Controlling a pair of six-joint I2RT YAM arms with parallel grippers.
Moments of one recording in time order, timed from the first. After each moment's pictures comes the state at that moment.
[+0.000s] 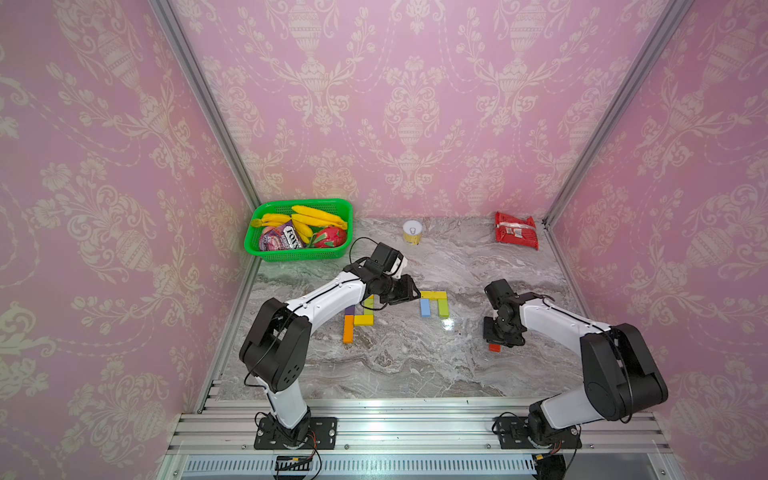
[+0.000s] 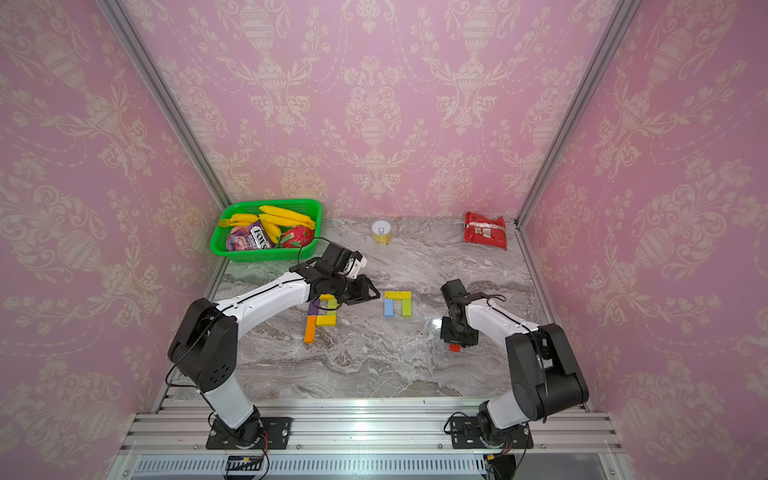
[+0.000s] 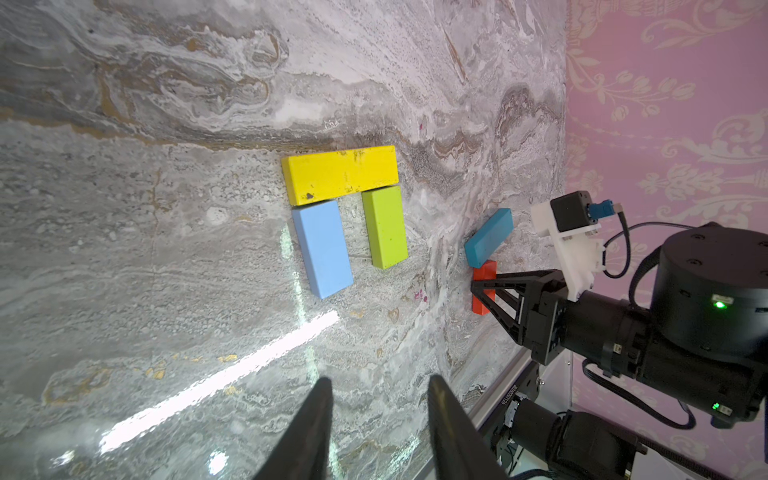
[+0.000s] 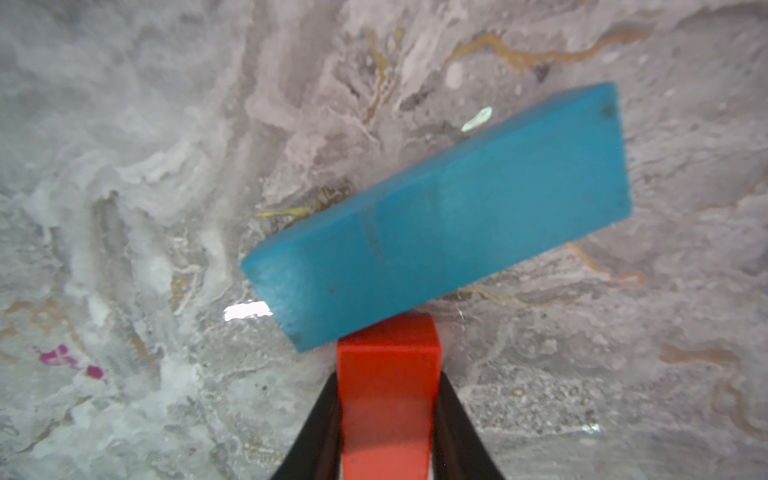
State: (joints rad) left arm -0.56 1.75 1.27 -0.46 0.46 -0.65; right arm 0.31 1.48 0.78 -0.76 0.05 0.45
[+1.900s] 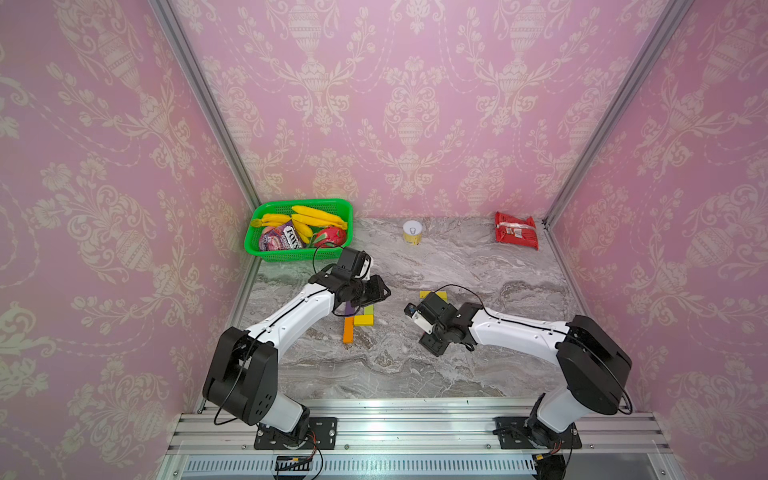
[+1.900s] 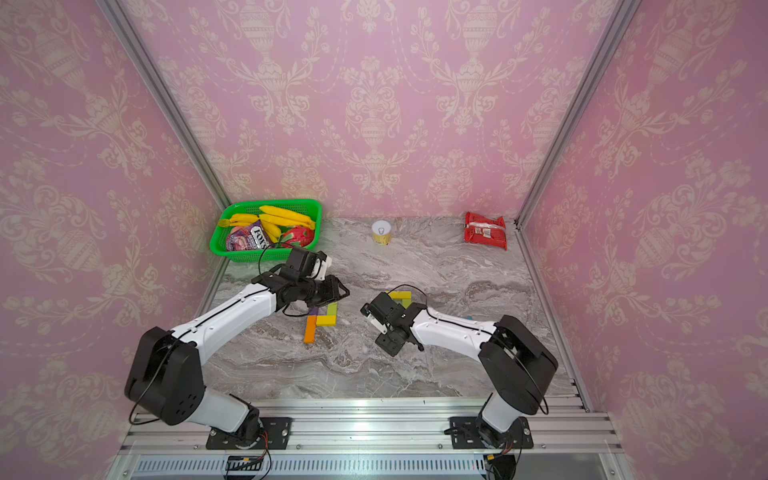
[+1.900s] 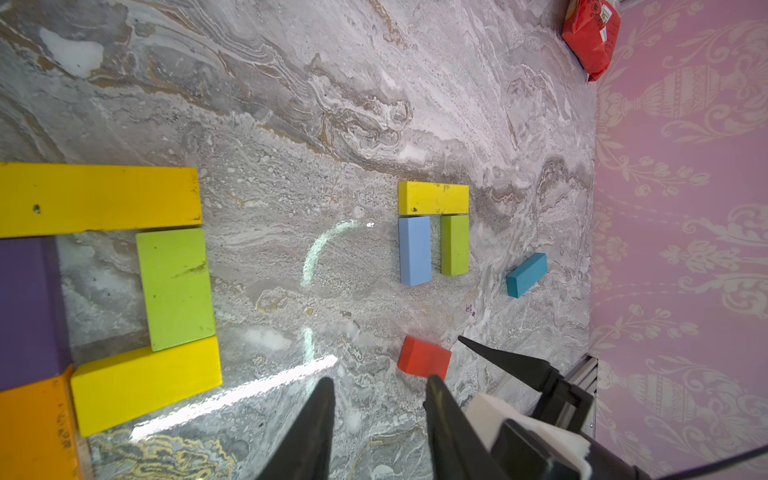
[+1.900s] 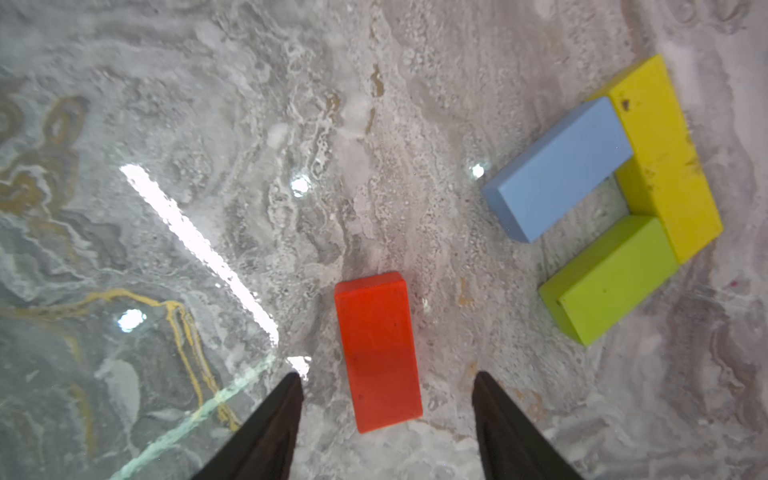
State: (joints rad) left arm -0.42 1.51 1.07 -0.49 0.38 -0.65; right arm 0.89 1.57 0.97 -0.56 0.13 -0.10
